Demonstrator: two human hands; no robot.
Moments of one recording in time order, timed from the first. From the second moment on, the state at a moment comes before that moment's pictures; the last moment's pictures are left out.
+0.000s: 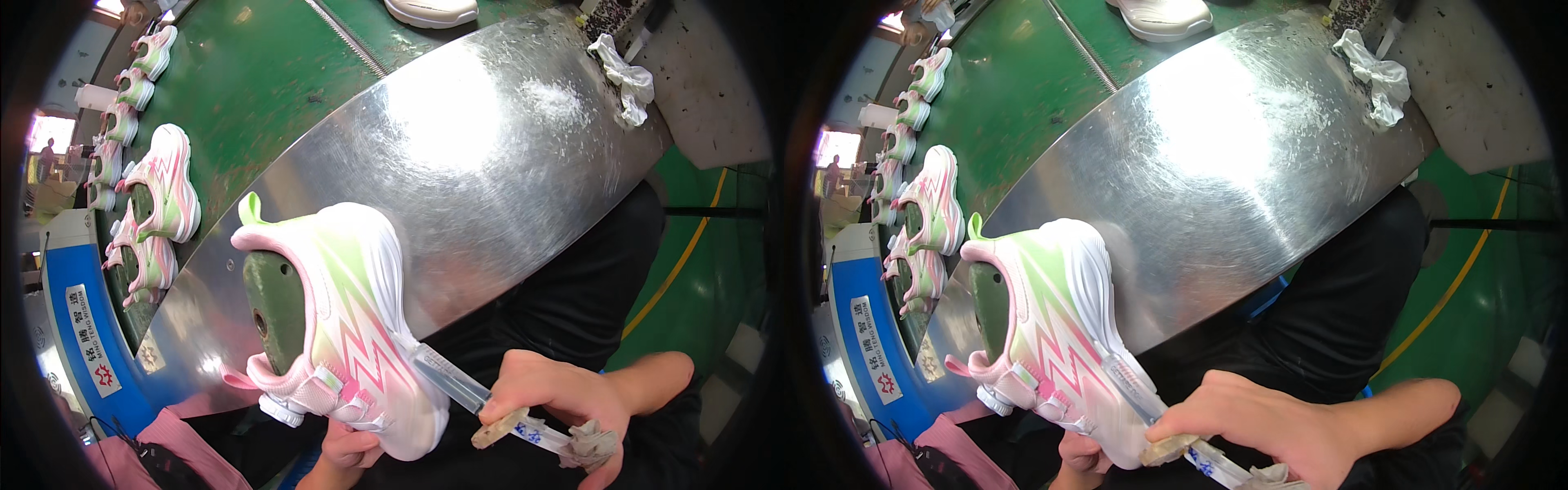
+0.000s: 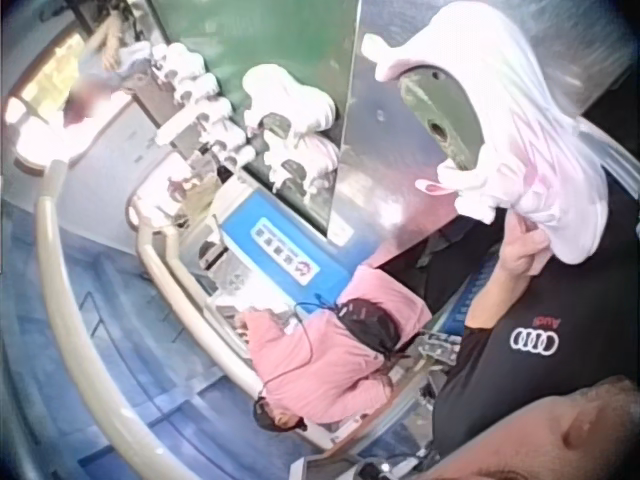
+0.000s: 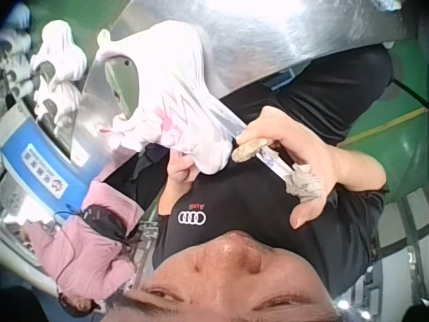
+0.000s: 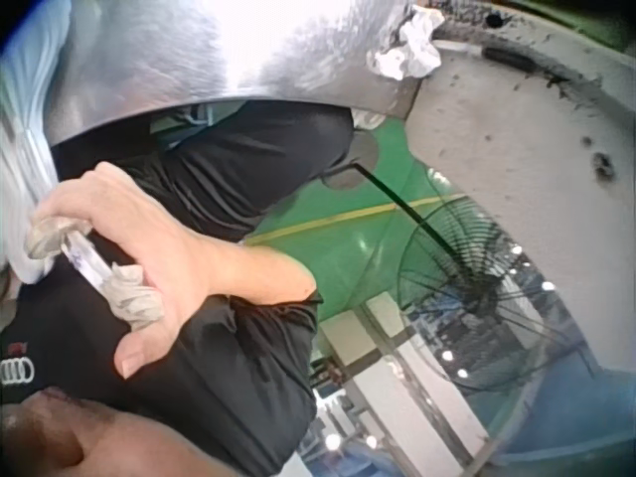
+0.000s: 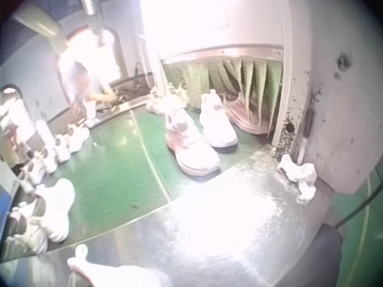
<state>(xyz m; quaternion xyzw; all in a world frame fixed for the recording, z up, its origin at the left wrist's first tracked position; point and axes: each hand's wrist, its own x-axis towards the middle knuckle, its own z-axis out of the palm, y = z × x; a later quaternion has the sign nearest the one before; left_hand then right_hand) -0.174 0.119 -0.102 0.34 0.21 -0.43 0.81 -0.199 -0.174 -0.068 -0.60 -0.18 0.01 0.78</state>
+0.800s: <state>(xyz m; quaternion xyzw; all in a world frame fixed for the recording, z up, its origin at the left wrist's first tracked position) -0.130 -0.006 -0.111 0.15 0.09 -0.56 0.81 -0.261 -0.216 0.023 -0.72 -0.12 0.05 0.68</state>
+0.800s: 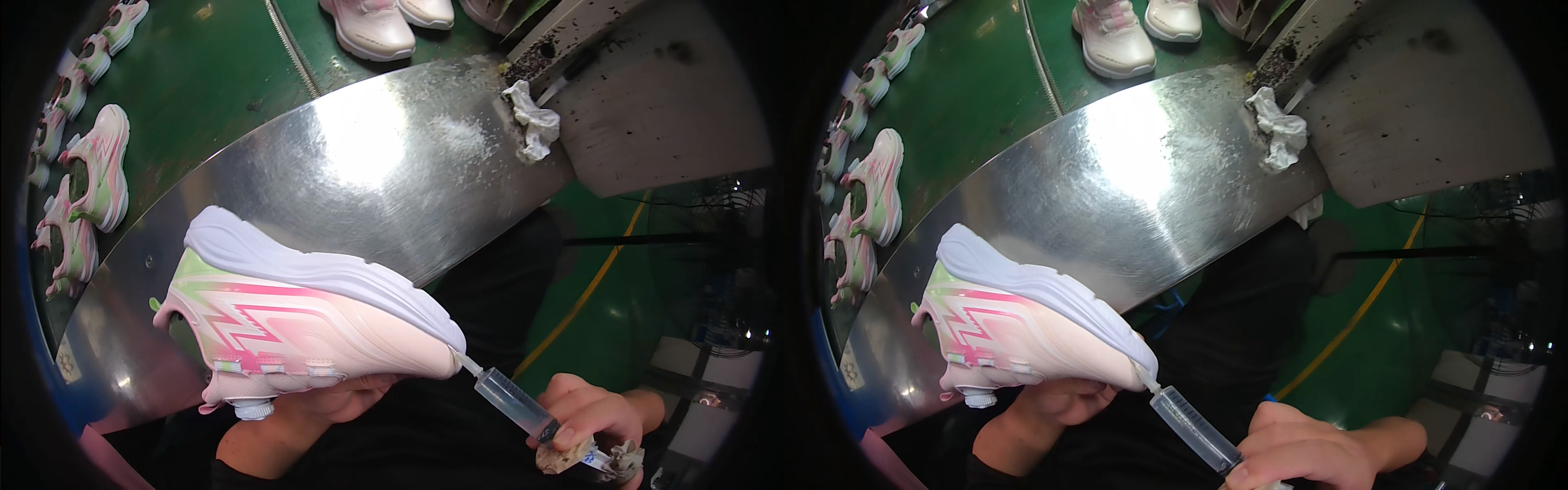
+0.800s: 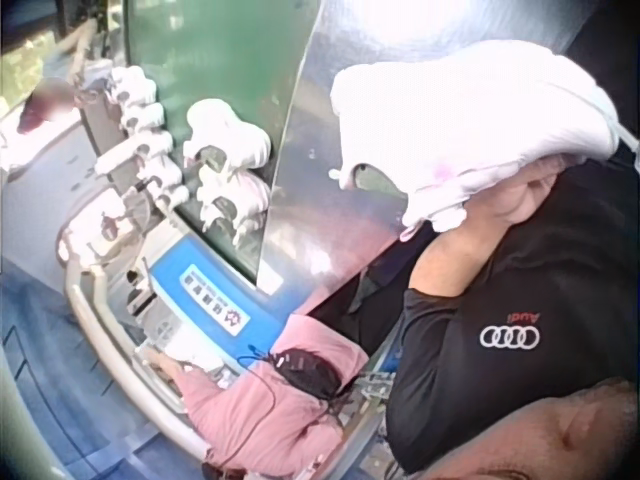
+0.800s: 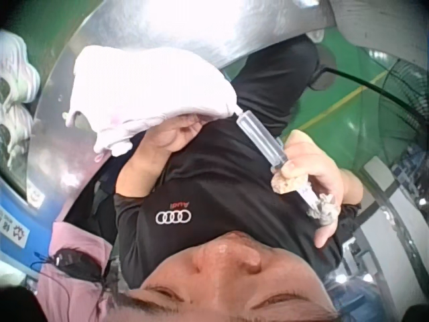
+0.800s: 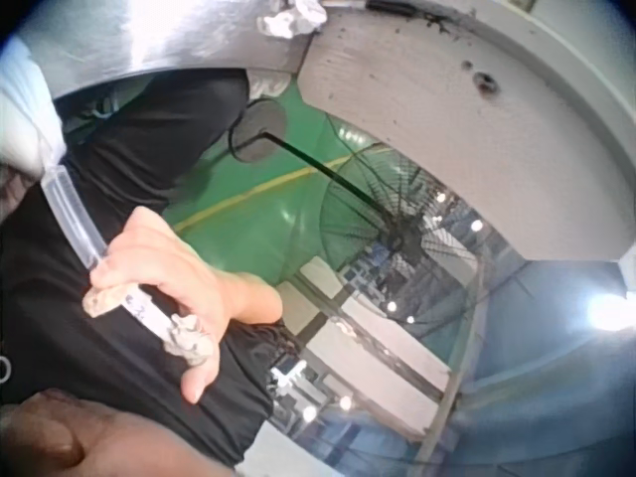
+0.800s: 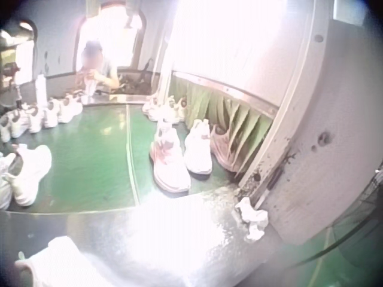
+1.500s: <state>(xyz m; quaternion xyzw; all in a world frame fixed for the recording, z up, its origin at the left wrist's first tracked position) -0.117 -0.041 -0.119 0.06 0.04 -0.54 0.84 -0.258 -0.190 0.004 -0.87 -0.15 -0.07 0.46</state>
